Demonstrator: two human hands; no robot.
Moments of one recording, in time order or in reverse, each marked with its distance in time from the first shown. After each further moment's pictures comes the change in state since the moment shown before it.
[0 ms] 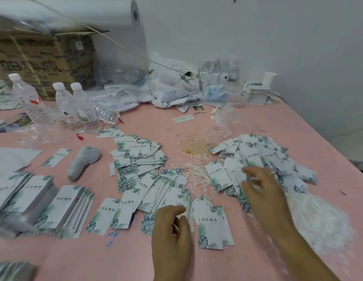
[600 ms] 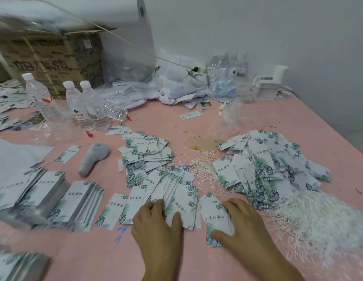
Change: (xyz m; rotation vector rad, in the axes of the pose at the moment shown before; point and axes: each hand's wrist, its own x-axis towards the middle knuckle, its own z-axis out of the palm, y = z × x) left_hand 0.024 -0.015 -0.028 0.650 -0.062 -0.217; right_hand -0.050 0.024 0.049 -0.433 -0.425 -0.102
